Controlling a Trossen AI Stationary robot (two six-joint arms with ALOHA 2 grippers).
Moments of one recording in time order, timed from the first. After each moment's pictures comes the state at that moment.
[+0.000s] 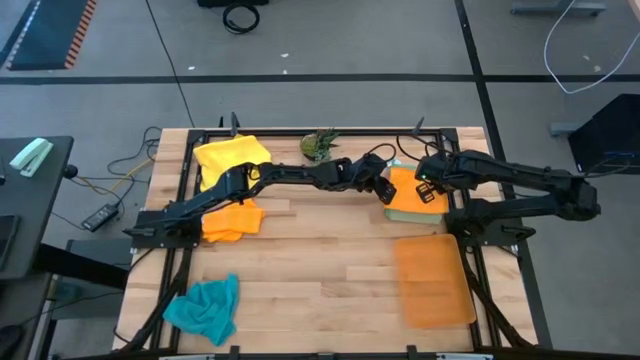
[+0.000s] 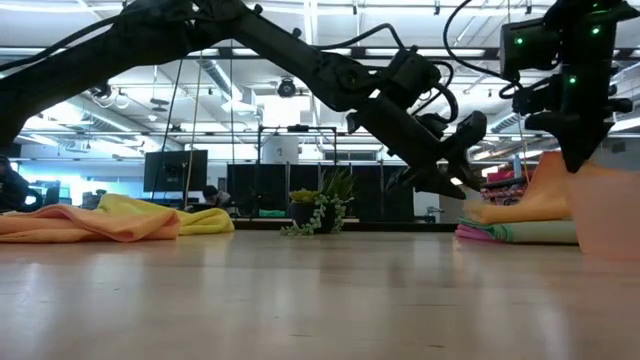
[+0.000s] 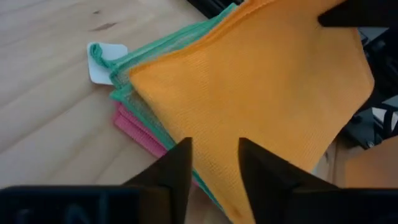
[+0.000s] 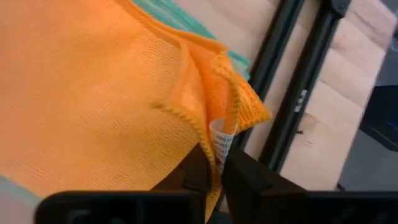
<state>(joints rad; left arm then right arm) 0.19 2.52 2.08 -0.11 -0.06 -0.57 -0.40 0.94 0.71 -1.28 0.42 0.72</state>
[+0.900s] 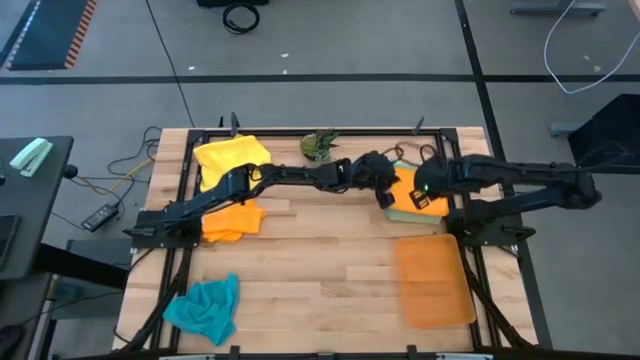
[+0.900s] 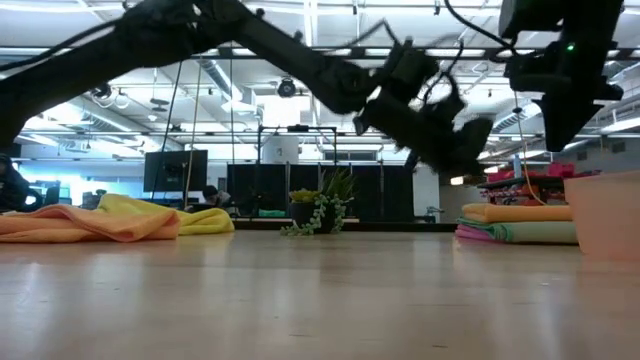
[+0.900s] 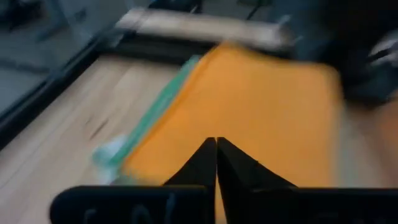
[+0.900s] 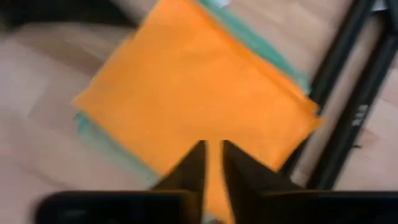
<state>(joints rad) 0.19 2.54 2.09 0.04 -0.05 -0.04 -0.14 0.93 0.81 -1.28 0.37 0.91</state>
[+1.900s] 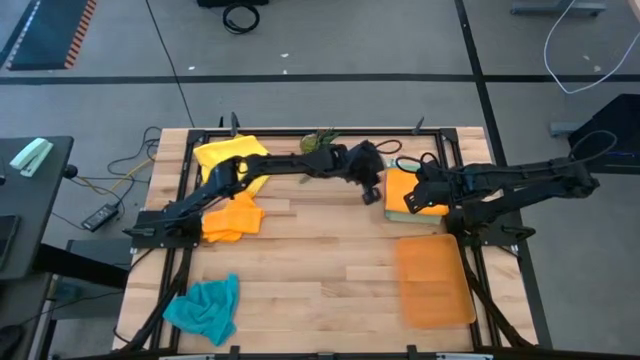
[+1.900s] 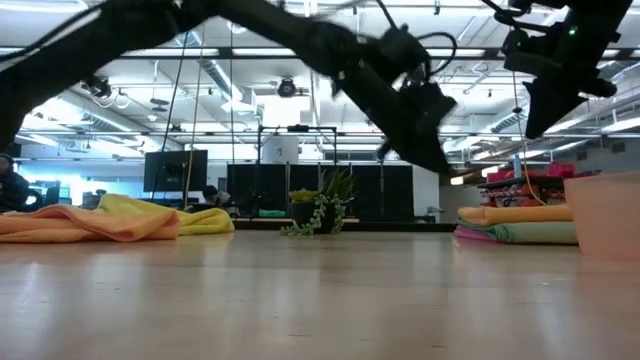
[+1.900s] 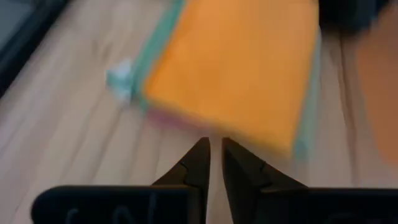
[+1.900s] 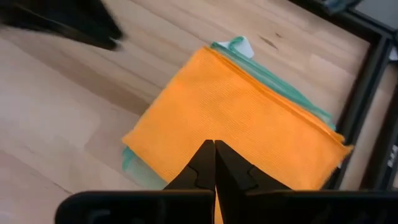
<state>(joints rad) 0.21 2.38 2.09 -0.43 0.03 -0.04 0.05 0.93 0.81 -1.18 0.53 1.03</state>
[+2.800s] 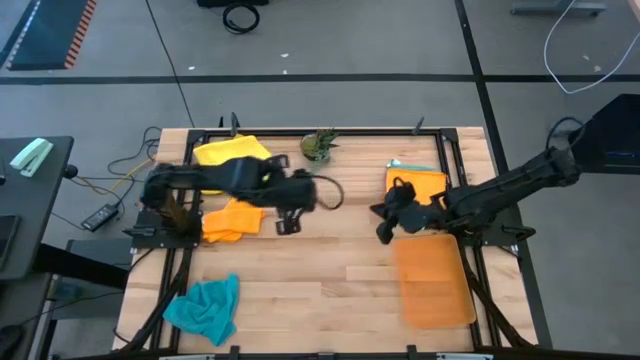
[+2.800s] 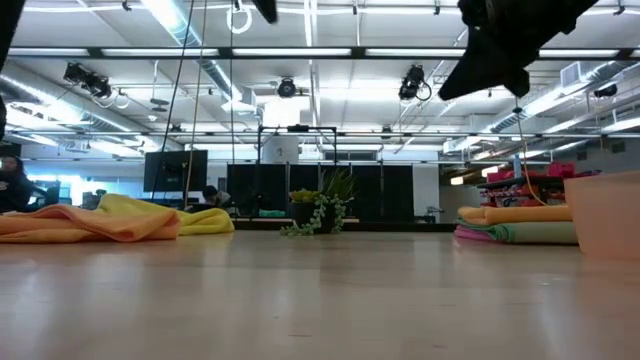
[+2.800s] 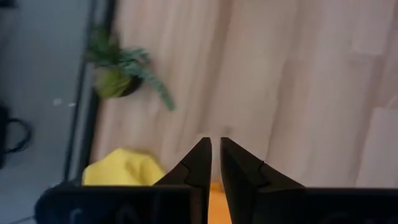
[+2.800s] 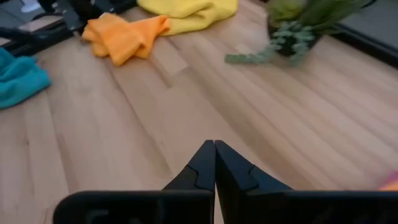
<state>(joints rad) -0.15 1.81 2.09 -1.52 -0.43 -0.23 0.30 1.13 0.75 -0.39 0.62 0.71</state>
